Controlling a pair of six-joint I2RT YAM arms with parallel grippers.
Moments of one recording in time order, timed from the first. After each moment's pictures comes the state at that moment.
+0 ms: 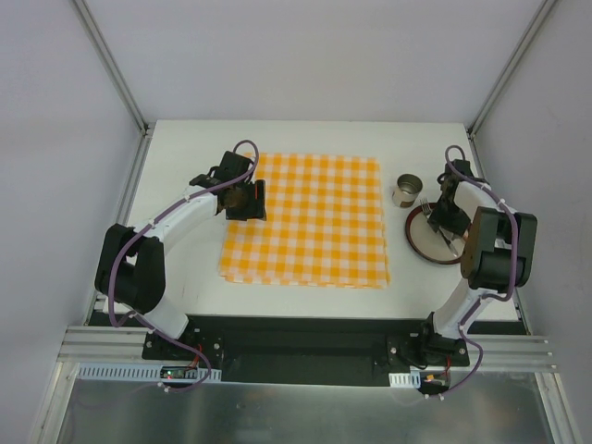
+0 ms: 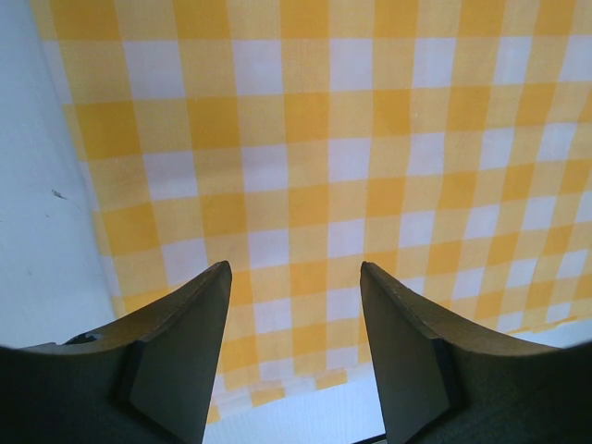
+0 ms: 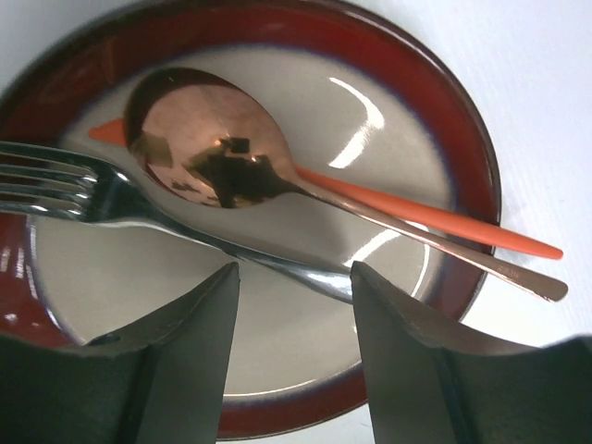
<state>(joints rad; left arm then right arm) -0.40 1.59 1.15 -0.58 0.10 -0.38 -0.15 1.77 1.16 -0.69 0.33 0.39</state>
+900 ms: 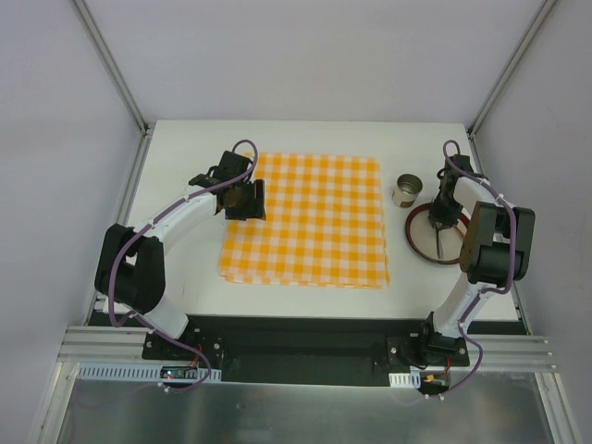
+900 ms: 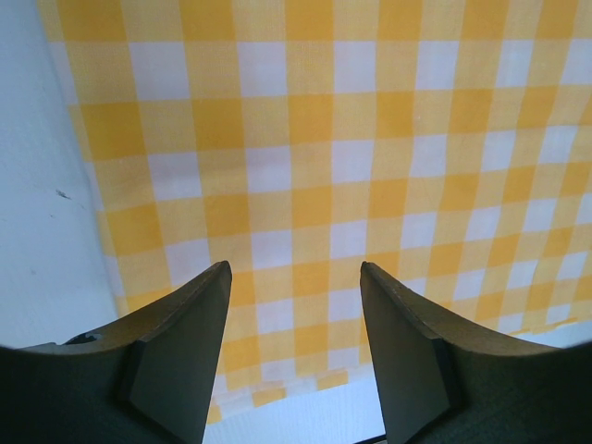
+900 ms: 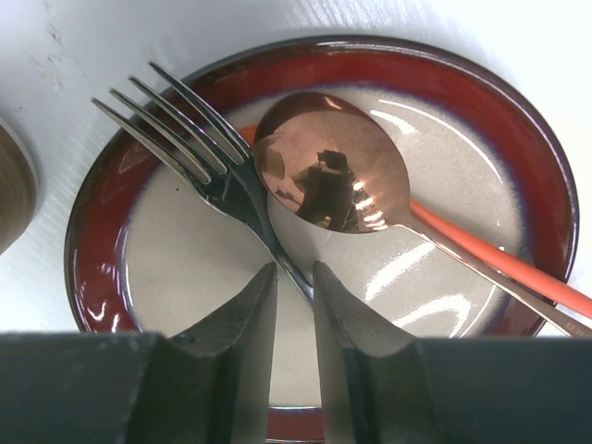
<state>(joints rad) -0.39 1.59 1.15 -0.58 0.10 -0.38 -0.15 1.83 1.23 -0.67 0.20 0.33</state>
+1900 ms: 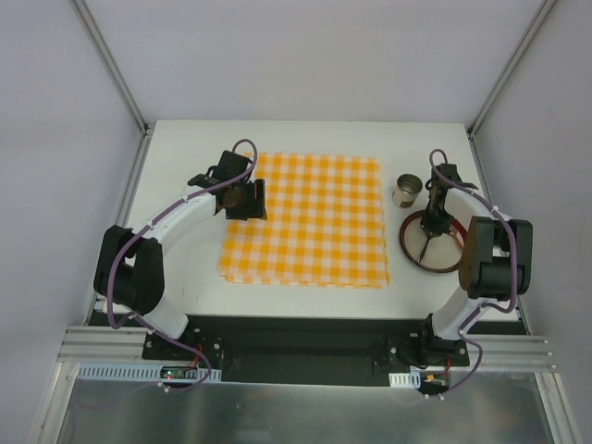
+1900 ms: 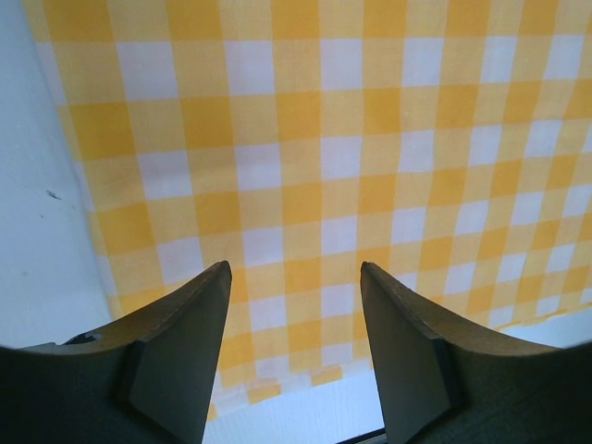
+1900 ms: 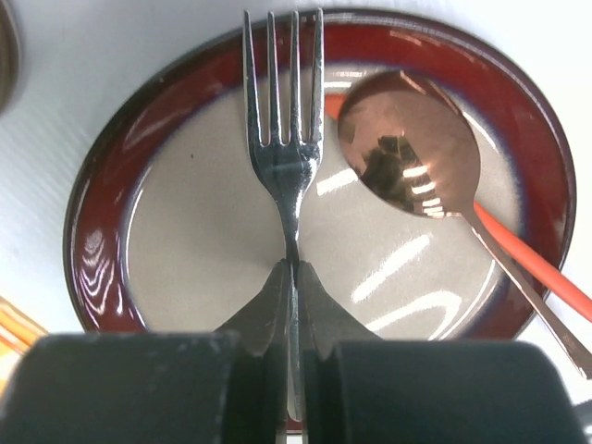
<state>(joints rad) -0.39 1.58 1.15 -0.58 0.12 -0.38 -0.07 1.71 1.09 -0.65 0.24 0.35</state>
